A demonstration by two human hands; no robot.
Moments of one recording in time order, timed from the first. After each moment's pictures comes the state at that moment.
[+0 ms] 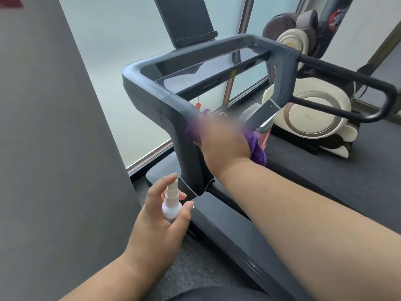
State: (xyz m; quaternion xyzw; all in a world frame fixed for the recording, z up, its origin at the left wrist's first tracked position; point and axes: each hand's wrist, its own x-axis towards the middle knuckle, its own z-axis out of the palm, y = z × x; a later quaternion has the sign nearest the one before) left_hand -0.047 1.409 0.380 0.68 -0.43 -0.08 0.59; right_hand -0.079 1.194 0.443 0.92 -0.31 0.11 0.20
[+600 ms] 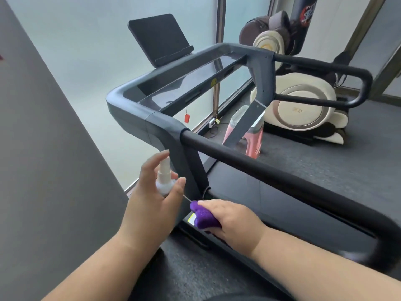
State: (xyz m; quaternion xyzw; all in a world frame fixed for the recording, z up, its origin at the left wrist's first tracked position) left_hand -0.021 1.371 0.436 0.70 -0.47 -0.04 0.53; right_hand -0.192 1.250 0.366 0.95 -0.19 0.10 -0.21
